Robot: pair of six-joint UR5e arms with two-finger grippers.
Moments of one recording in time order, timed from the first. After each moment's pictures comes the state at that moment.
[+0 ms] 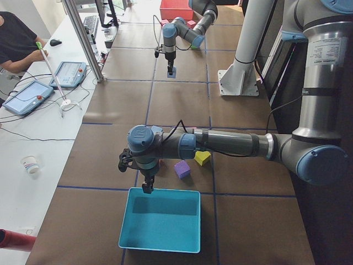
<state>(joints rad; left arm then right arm) -1.56 -1.57 -1.65 -1.50 -2.36 0.11 0.54 -0.66 1.40 -1.64 1.94 1.23</state>
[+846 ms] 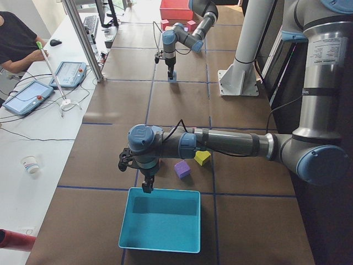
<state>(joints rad) -1.56 -1.57 -1.65 -1.50 -2.36 0.12 0.53 -0.64 1.31 -1.58 1.94 1.24</state>
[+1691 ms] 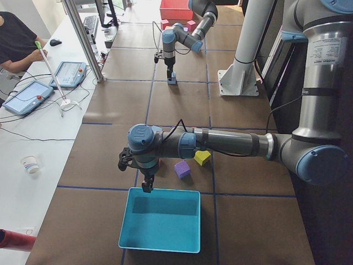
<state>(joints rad) -1.56 -1.57 -1.65 -1.50 -2.36 0.11 0.54 -0.64 1.34 -1.56 1.95 1.24</state>
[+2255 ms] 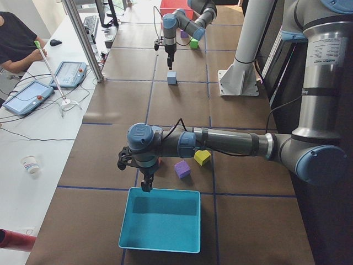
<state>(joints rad) -1.56 -1.57 -1.69 -1.50 -2.36 0.11 0.62 -0.67 1.66 -1.87 1.98 1.23</state>
